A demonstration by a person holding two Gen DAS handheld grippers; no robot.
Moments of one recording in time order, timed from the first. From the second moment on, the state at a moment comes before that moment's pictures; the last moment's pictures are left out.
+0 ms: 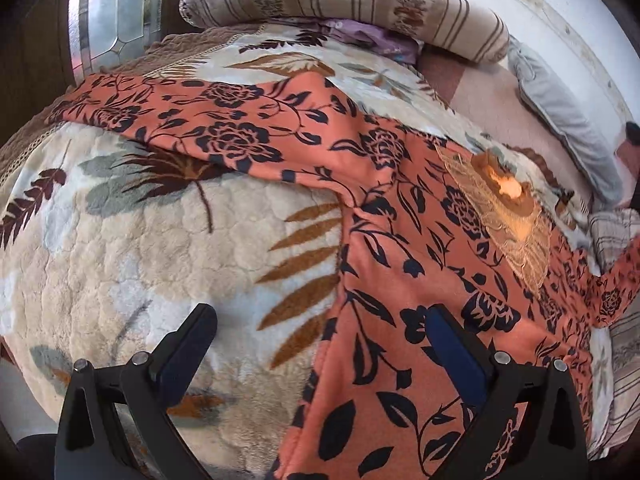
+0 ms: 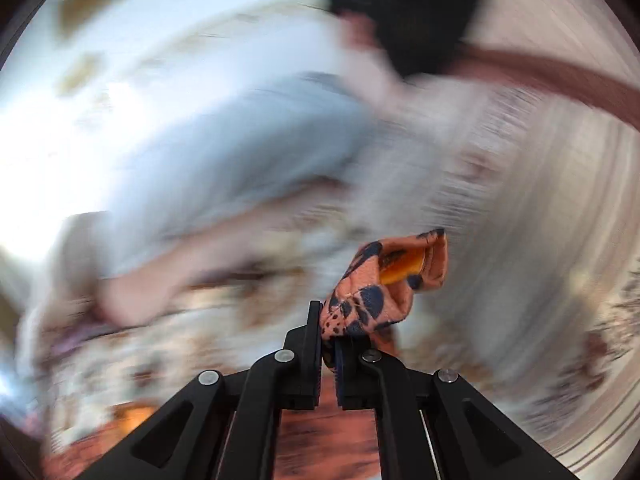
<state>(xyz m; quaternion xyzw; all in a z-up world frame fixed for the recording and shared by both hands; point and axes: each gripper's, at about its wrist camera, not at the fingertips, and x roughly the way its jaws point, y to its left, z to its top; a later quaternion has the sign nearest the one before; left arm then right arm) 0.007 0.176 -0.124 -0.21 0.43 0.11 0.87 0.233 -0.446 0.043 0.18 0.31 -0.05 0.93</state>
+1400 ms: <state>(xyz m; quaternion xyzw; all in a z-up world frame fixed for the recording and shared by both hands) -0.045 0.307 -0.140 -0.49 0.35 0.03 0.80 0.199 -0.193 -0.151 0.20 0.46 0.16 0.85</state>
